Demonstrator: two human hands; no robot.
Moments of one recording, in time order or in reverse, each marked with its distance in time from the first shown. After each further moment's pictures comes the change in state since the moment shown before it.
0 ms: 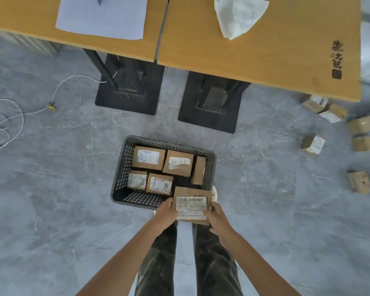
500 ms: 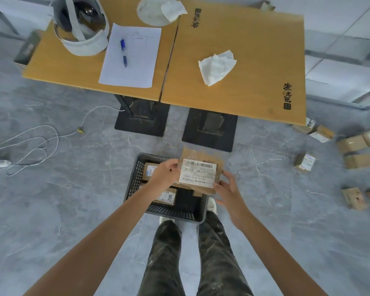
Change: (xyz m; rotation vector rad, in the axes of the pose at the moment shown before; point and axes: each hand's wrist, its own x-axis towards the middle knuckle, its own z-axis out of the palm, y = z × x) left_hand -0.156 0.155 -0.049 -0.048 0.235 0.313; right_hand -0.175 -0.098 -0.072 0.150 -0.045 -0.440
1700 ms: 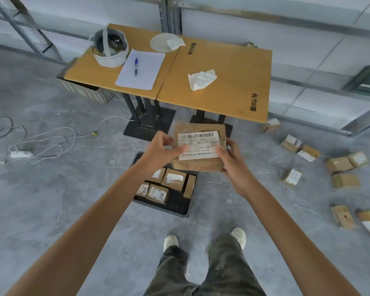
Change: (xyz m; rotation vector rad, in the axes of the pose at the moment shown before) left_hand -0.205 0.053 0.087 -0.102 0.243 0.314; right_hand -0.154 -0.021 -0.115 -0.052 -0.171 -0.437
